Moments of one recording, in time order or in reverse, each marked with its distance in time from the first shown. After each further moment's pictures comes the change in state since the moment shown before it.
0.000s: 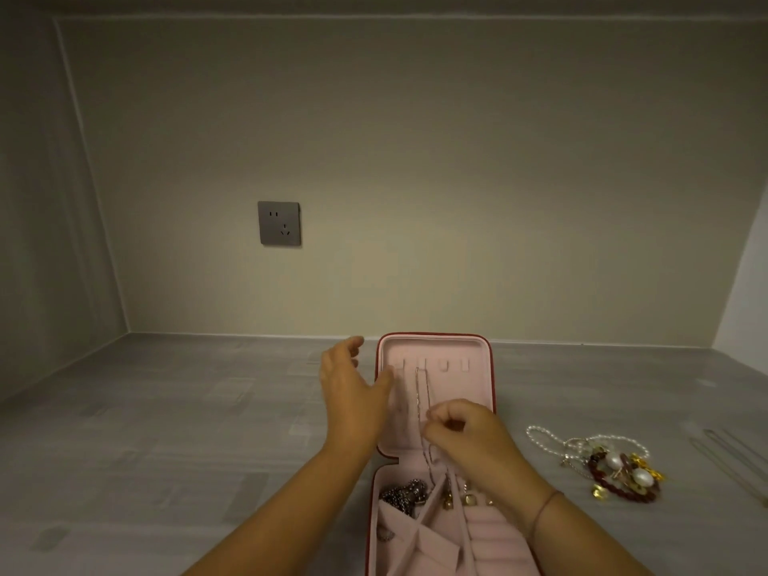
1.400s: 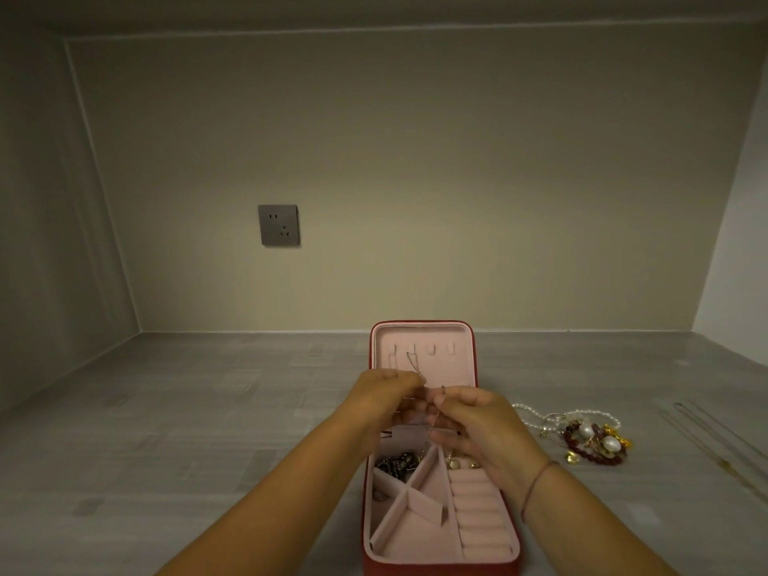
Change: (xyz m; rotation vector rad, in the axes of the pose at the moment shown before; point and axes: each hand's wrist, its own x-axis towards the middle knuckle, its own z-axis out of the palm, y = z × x) left_hand -0.034 0.045 -0.013 -0.363 -0.575 -0.533; right_hand -0.033 -0.015 -0.018 0.582 0.015 0.236
